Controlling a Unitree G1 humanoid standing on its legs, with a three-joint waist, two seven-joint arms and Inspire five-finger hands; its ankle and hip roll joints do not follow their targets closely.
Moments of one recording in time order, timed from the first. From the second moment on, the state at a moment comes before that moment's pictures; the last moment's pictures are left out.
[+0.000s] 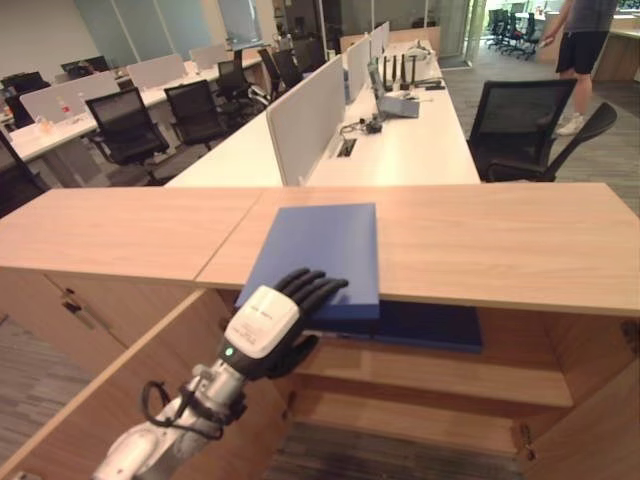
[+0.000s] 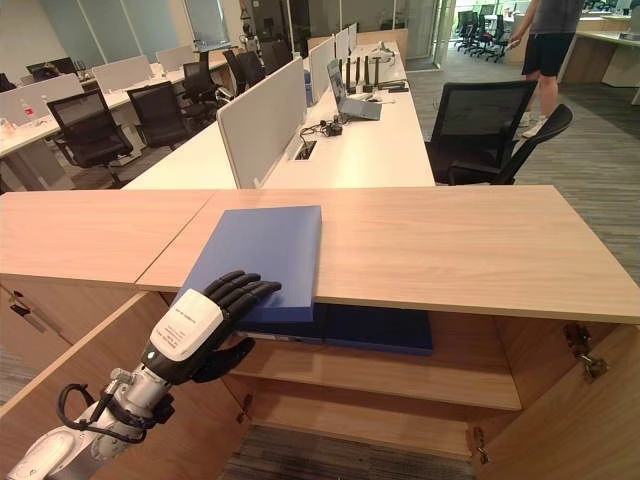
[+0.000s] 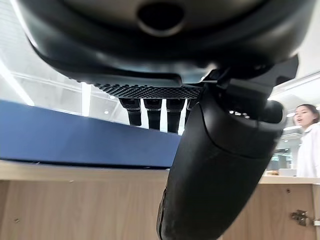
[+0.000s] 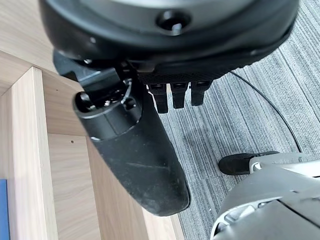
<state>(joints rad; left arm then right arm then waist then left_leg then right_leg) 0.14 0.78 -0.30 -0.13 0.79 -0.40 0.46 0.15 -0.24 0.02 1.20 0.48 -0.15 -0.22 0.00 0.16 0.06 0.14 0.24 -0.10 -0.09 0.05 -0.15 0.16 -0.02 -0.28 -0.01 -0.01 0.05</state>
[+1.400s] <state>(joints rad) 0.01 0.76 -0.27 -0.06 0.83 -0.31 0.54 0.14 -0.23 0.02 1.19 0.53 -0.15 -0.19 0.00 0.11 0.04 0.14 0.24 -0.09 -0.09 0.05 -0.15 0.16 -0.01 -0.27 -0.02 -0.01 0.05</state>
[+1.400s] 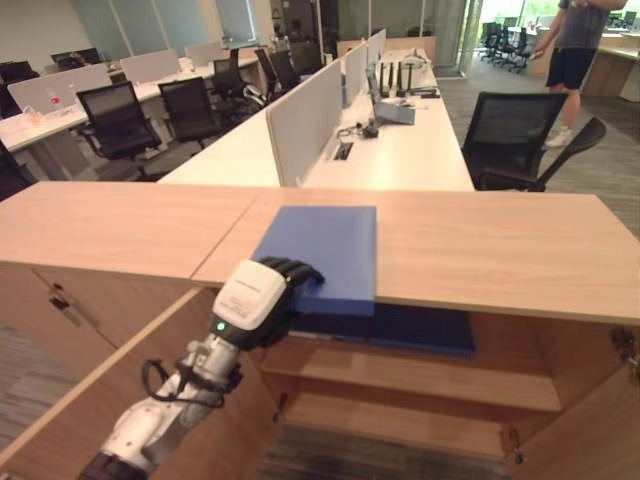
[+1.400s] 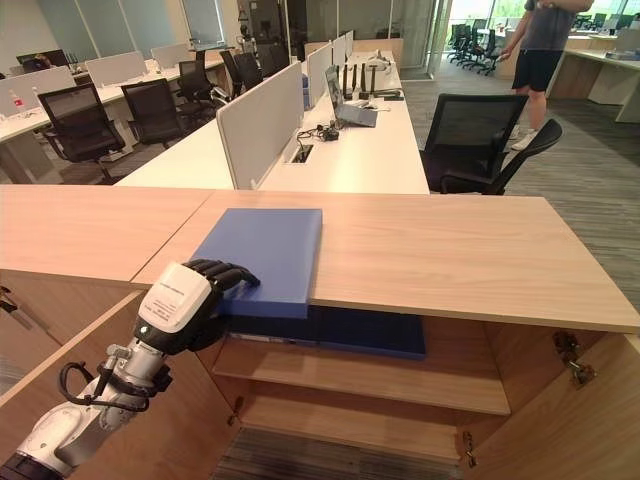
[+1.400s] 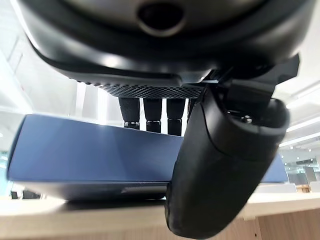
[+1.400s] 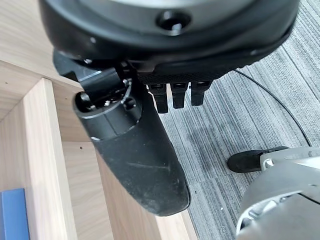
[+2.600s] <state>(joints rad) -0.01 0.47 0.24 -0.33 -0.44 -0.48 0.34 0.10 -0.20 0.03 1.23 0.51 -0.13 -0.15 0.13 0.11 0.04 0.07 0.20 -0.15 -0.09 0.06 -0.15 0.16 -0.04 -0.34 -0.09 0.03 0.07</state>
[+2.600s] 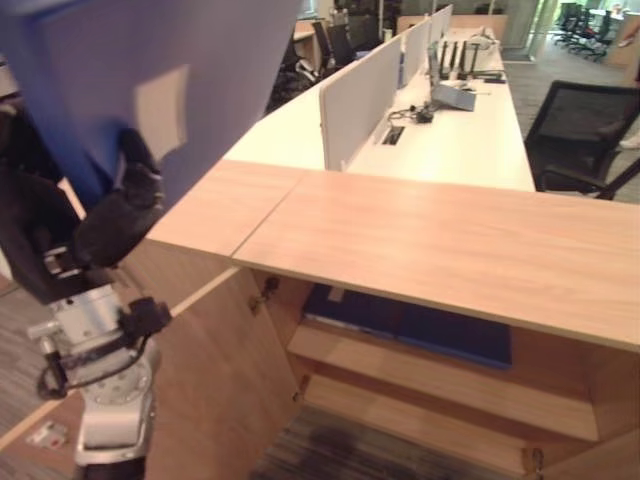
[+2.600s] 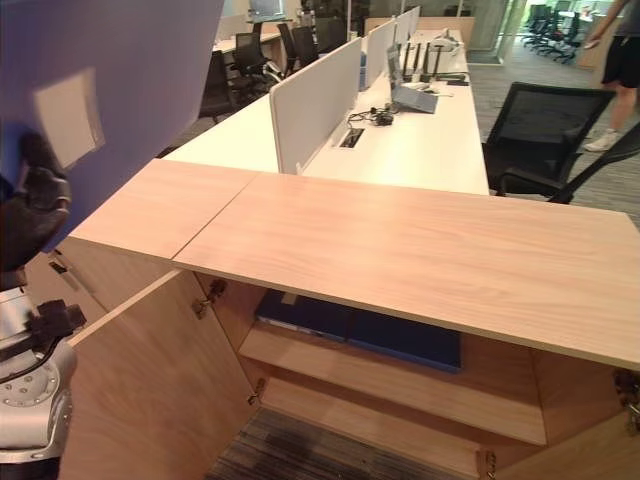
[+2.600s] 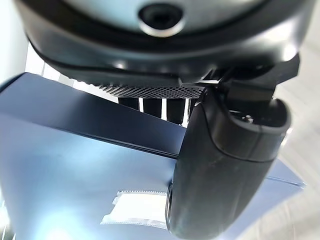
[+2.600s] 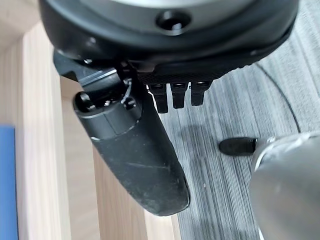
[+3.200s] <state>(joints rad) 0.22 0.67 0.28 -0.24 -1.18 -0.20 -0.38 0.09 -0.21 0.03 1.23 0.47 -0.10 -0.03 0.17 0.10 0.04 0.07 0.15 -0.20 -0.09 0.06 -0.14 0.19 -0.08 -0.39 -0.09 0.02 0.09</state>
